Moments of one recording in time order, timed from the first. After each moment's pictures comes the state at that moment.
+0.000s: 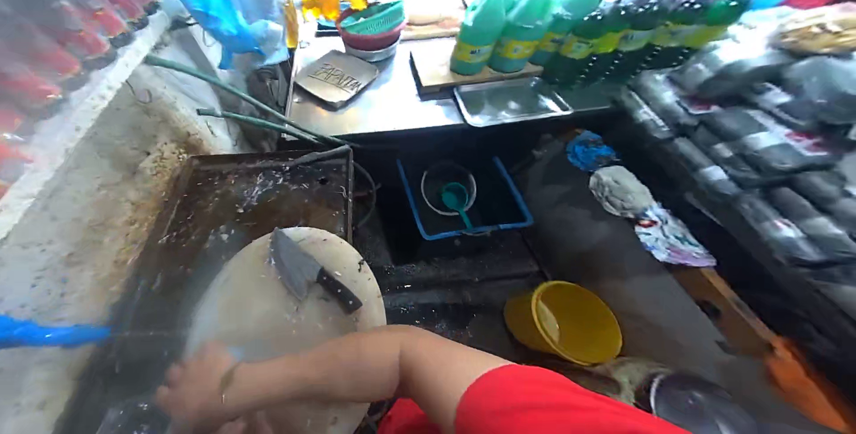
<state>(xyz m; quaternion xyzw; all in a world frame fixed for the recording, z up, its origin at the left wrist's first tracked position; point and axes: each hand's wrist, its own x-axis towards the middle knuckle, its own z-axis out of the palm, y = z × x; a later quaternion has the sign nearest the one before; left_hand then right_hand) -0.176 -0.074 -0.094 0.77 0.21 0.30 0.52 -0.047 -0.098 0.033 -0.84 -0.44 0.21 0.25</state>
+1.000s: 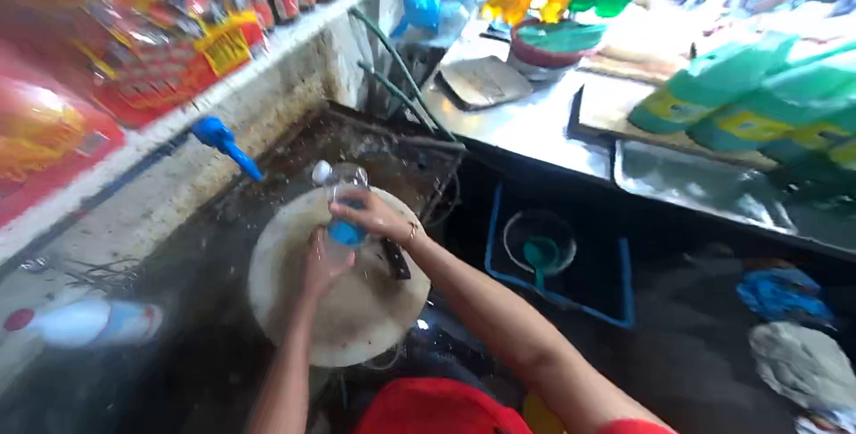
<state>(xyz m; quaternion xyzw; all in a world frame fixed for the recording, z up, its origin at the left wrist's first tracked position) -0.108 -0.111 -0.001 0.90 0.14 0.04 0.40 0.006 -0.248 0.059 -0.77 -0.28 0.23 0.53</state>
